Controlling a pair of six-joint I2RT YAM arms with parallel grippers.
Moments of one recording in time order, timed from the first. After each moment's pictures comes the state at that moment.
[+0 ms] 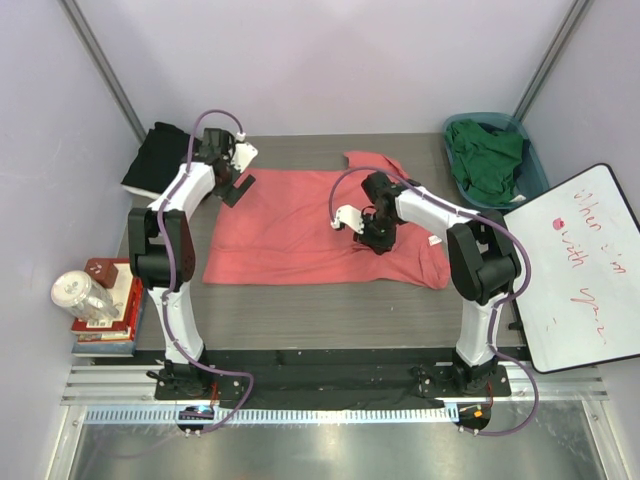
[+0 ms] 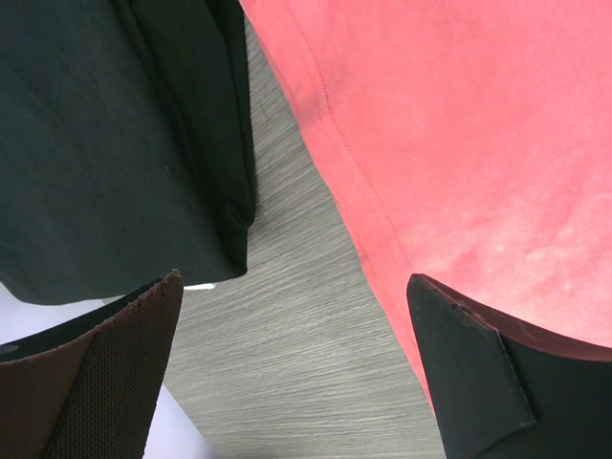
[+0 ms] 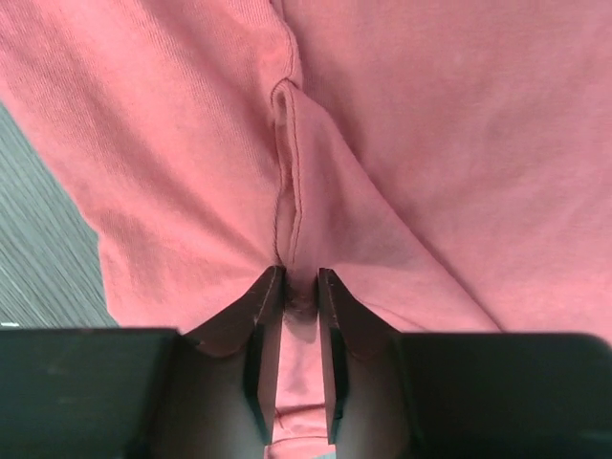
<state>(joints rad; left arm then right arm) -0.10 2.03 1.67 -0.60 -0.13 0.63 0.45 1.94 1.40 -0.82 -0.21 -0.94</state>
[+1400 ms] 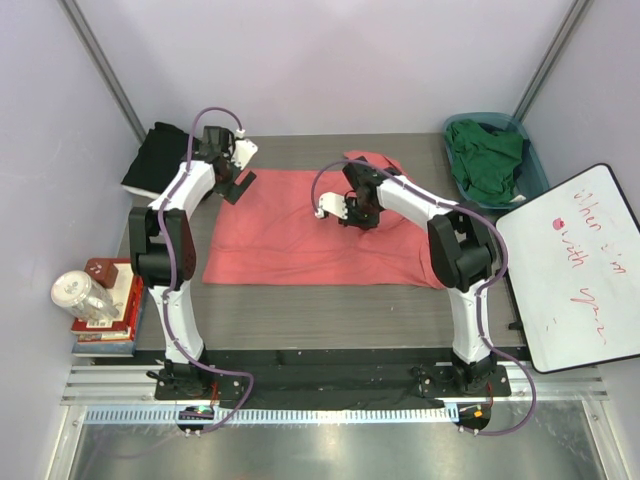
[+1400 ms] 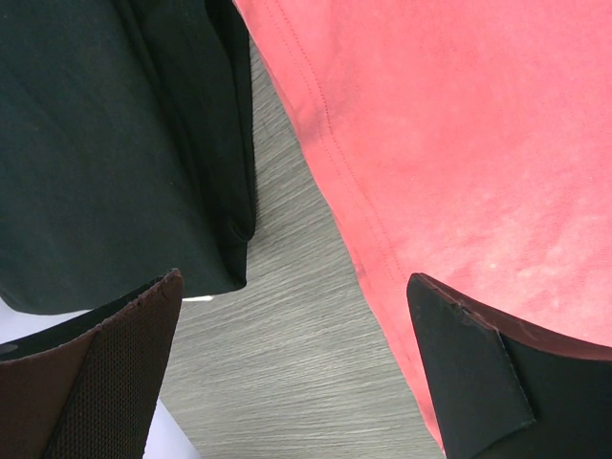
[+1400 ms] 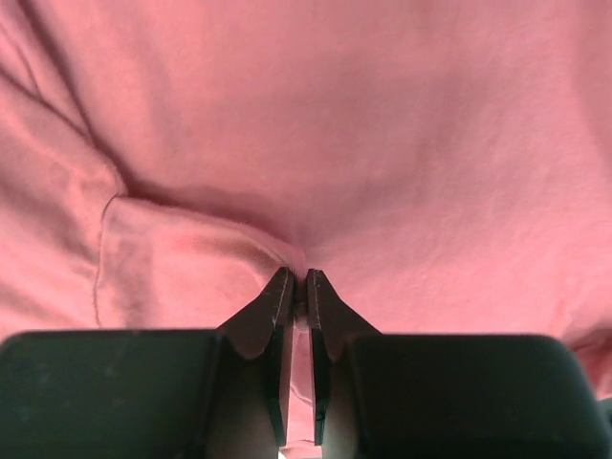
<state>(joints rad) -0.10 2.05 1.70 -0.60 -0.11 0.60 0.50 2.11 1.66 -0.80 -0.10 -1.04</state>
